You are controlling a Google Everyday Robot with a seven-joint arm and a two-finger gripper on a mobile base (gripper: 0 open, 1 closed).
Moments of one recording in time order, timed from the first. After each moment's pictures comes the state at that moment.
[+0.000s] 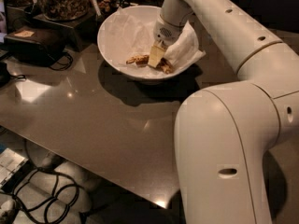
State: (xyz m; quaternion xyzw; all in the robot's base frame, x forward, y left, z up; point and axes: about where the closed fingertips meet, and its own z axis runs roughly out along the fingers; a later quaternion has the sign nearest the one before) arm 0.717 -0.038 0.845 -0.57 0.81 0.11 0.13
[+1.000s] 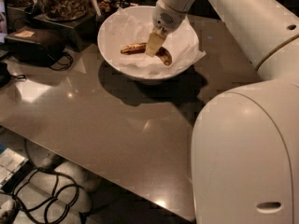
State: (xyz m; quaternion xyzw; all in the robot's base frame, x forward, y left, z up) arm 0.696 -0.029 0.903 -0.58 0.79 0.10 0.18
